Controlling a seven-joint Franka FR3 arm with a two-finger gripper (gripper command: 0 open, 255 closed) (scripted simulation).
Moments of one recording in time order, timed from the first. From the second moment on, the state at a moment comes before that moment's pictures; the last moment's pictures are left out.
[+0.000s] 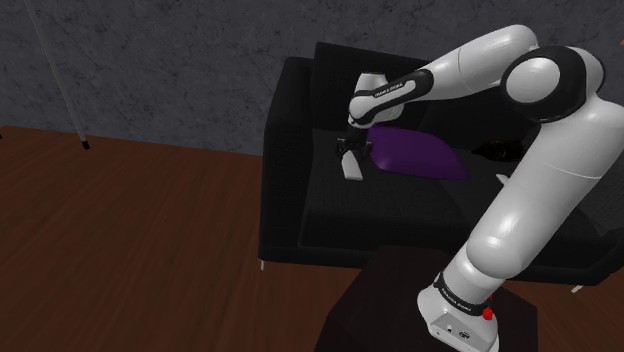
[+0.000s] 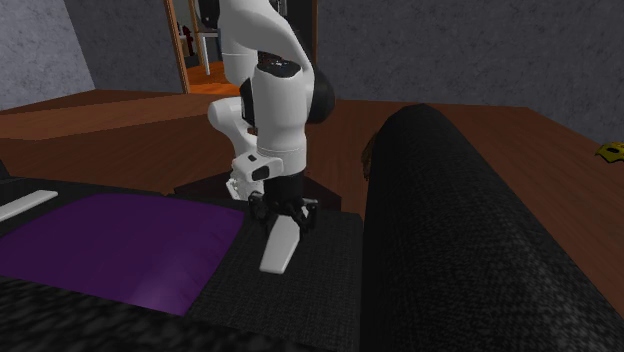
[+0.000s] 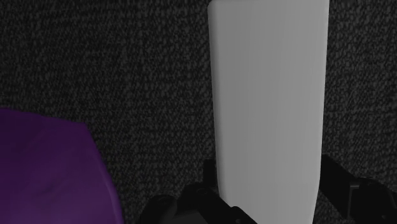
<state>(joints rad) -0.19 0.05 -0.16 -2.20 -0.01 2.24 0.53</state>
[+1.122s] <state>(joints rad) -0.24 -0.17 -0.21 -2.28 -0.06 2.11 0.45</state>
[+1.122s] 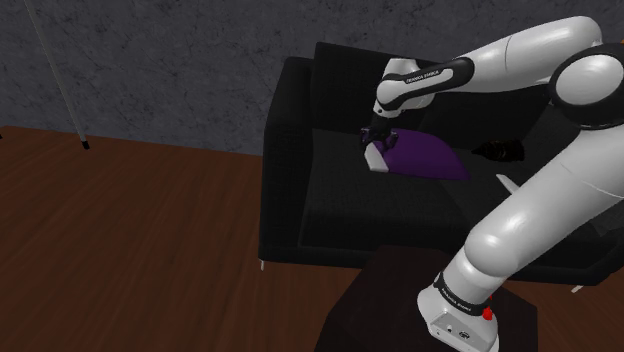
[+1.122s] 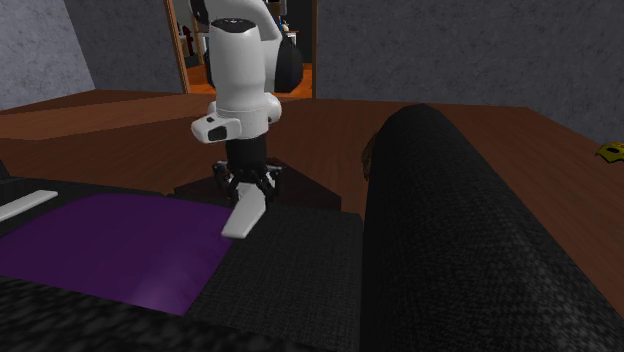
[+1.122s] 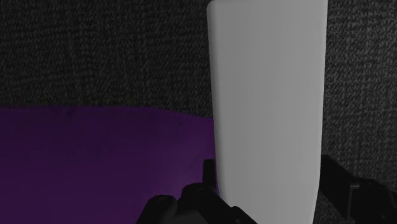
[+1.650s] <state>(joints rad) -0.34 -0.33 -0.31 -2.43 -0.14 2.11 0.30</state>
